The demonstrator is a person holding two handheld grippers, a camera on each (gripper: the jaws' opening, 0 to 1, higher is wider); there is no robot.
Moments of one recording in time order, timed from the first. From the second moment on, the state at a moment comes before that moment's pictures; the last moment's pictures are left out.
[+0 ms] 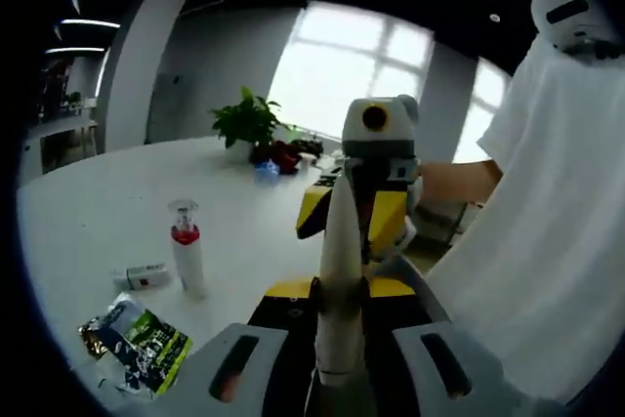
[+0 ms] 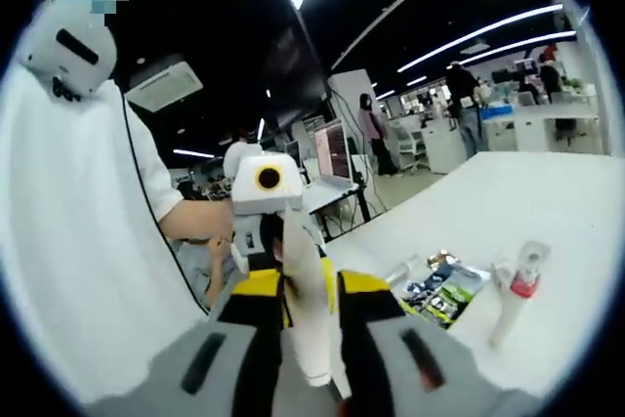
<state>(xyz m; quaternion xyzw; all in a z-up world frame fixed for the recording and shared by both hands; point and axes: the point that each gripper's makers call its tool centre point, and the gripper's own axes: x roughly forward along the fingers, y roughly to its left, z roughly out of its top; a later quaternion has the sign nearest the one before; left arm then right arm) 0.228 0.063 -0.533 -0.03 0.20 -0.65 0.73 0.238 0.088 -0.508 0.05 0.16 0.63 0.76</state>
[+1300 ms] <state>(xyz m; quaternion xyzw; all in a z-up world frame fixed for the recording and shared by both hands) 0.247 0.060 -0.601 0.16 0.26 -0.65 0.70 0.253 0.084 -0.553 -0.02 0.15 0.65 0.74</state>
